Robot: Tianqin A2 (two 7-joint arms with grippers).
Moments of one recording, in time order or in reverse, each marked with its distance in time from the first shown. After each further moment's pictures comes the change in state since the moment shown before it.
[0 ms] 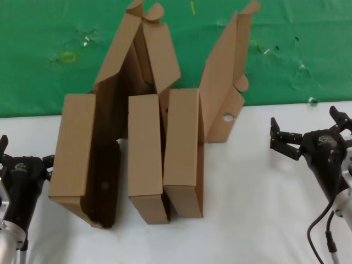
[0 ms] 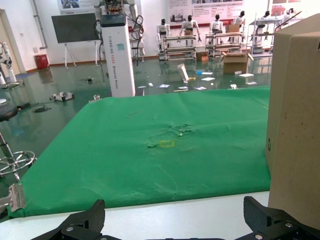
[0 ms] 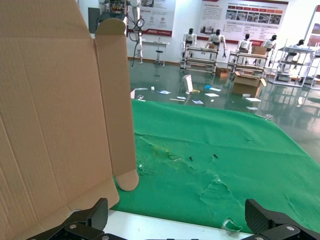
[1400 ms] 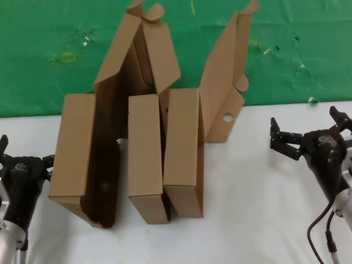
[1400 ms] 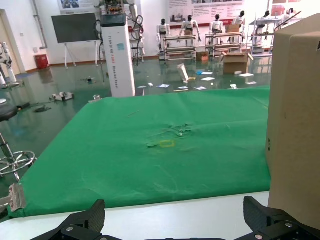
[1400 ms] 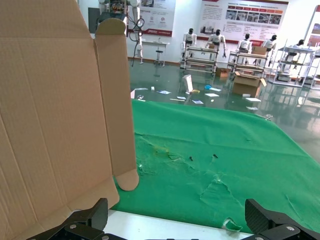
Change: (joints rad) left arm -0.001 0.001 -0.002 0.001 0.001 -0.001 0.001; right arm 0.000 0.000 0.000 0.000 0.000 0.000 0.000
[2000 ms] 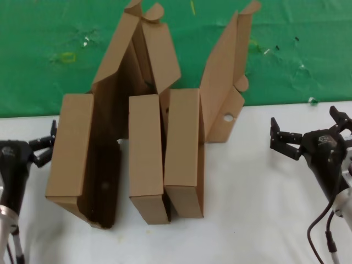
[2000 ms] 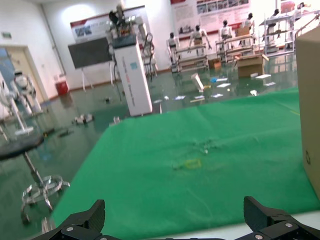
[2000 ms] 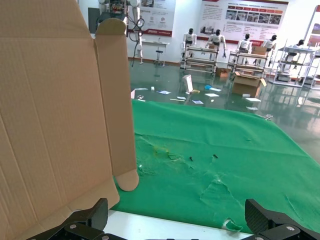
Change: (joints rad) left arm -0.061 0.133 -0.139 0.024 0.054 0.063 0.180; right arm 0.000 0.000 0.000 0.000 0.000 0.000 0.000
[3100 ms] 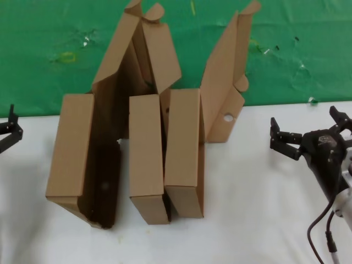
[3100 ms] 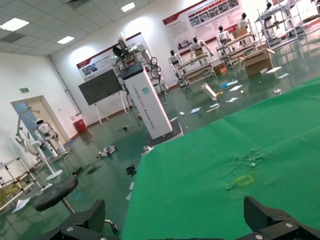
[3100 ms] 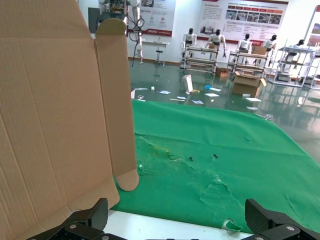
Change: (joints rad) left arm -0.060 0.017 -0.216 0.001 -0.075 0.165 0.322; right arm 0.000 0.000 0.000 0.000 0.000 0.000 0.000
